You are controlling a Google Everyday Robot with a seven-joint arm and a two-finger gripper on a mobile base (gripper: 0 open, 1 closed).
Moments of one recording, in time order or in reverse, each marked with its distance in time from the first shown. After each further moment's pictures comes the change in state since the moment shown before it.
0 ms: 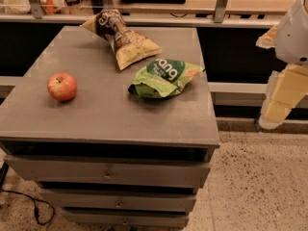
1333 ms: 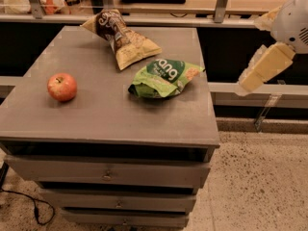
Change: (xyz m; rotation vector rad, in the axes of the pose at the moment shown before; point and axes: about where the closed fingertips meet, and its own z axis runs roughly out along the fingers) arm -0.028 -0.062 0.006 0.101 -0.325 0.159
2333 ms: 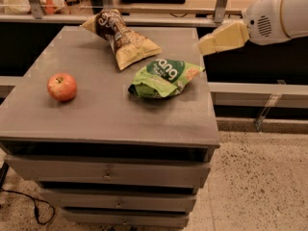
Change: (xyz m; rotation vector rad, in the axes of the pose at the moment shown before) arm -0.060 -0.052 0.034 0.148 -0.359 0.386
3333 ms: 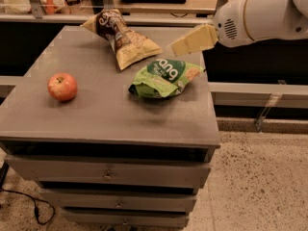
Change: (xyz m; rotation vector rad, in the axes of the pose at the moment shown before) arm -0.013 0.027 0.045 -0.038 -0.012 0.031
